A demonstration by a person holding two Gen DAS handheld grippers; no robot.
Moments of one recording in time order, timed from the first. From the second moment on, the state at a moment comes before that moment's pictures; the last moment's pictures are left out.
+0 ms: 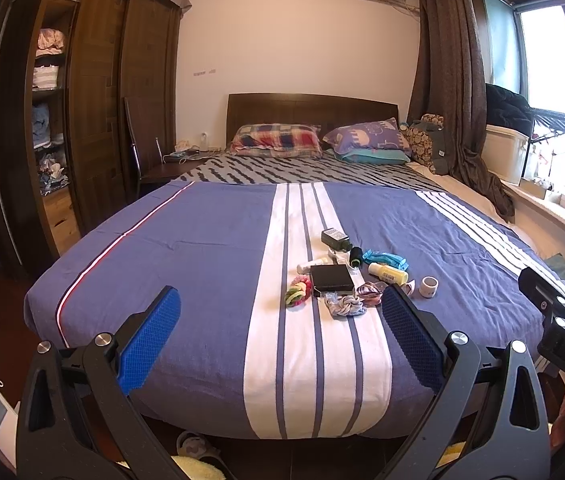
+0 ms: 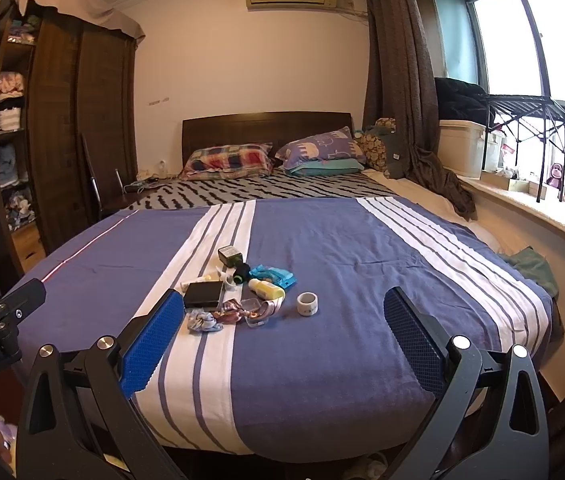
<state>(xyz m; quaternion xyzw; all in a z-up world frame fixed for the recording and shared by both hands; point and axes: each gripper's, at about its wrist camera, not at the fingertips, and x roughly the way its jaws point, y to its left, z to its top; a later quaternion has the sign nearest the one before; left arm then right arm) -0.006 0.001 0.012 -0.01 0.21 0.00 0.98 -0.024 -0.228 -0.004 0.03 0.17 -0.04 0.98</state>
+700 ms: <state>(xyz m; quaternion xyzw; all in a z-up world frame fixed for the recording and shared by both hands) -0.008 -0.001 0.017 -0.01 0.21 0.00 0.98 -0.025 -0.232 -0.006 0.04 0.17 -0.05 0.98</state>
